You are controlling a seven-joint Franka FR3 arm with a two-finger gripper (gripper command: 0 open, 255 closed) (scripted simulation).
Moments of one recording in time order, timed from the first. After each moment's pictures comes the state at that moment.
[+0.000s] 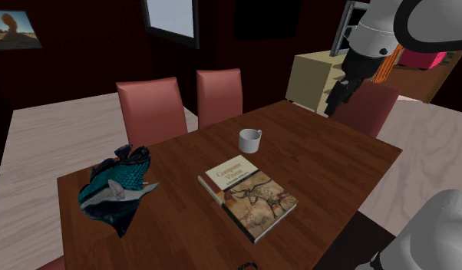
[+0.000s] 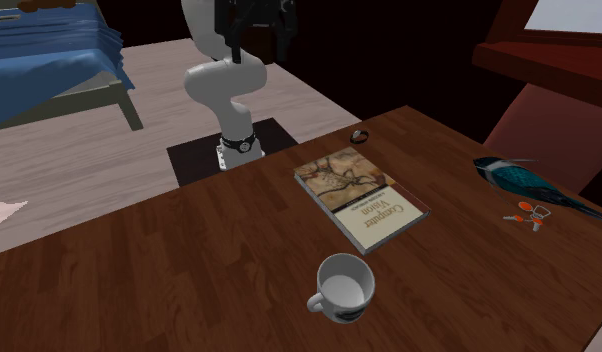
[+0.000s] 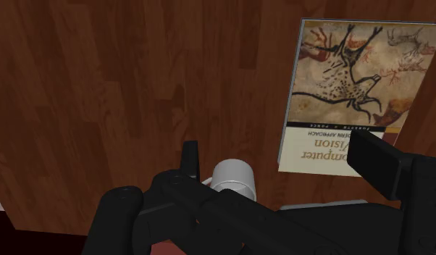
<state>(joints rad) -0.01 -0.82 0.05 -2.28 -0.11 1.63 -0.07</state>
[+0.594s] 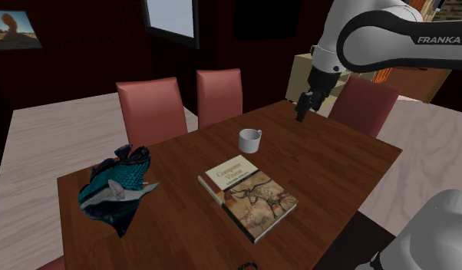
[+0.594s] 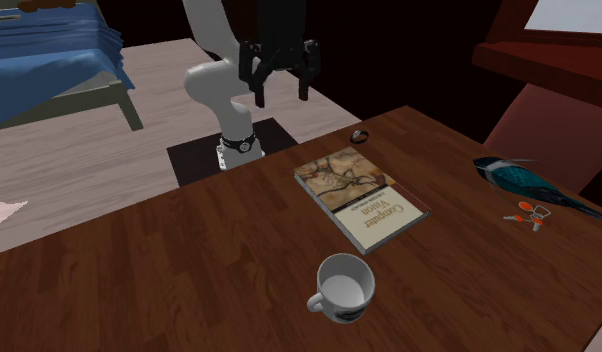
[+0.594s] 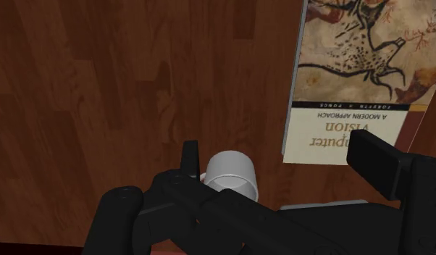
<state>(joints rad) -0.02 -0.61 0.06 -2.28 -0.10 1.82 -0.02</state>
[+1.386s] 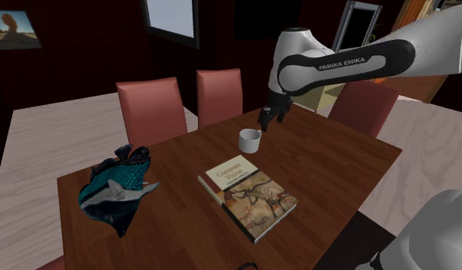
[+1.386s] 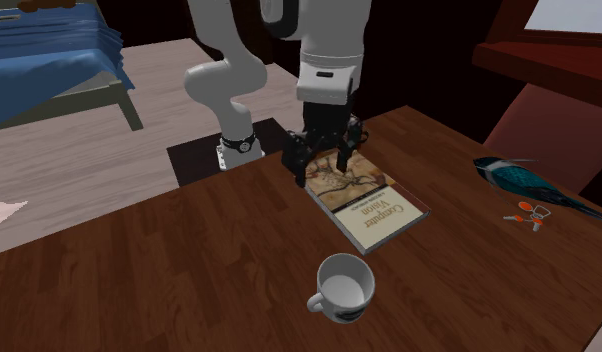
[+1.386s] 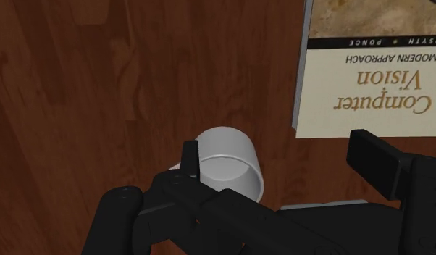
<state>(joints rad) -0.03 -0.19 0.07 -2.15 -0.09 2.07 0.05</state>
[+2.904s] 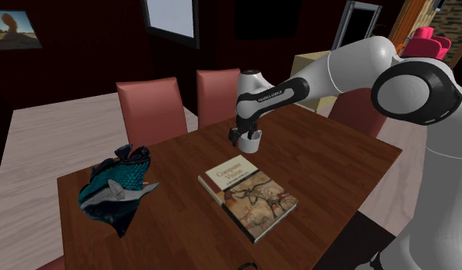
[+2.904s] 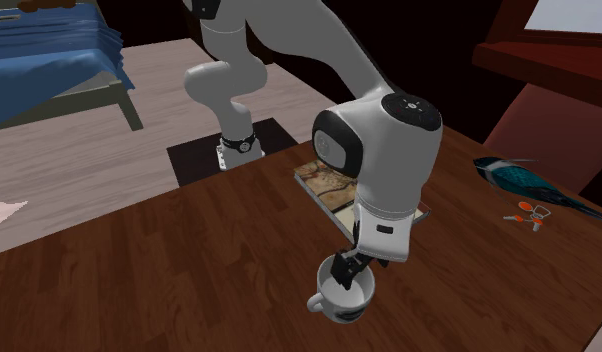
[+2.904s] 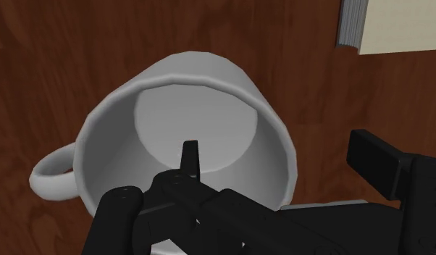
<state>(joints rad) -0.02 0.39 0.08 -1.80 -0.11 2.25 0.12</state>
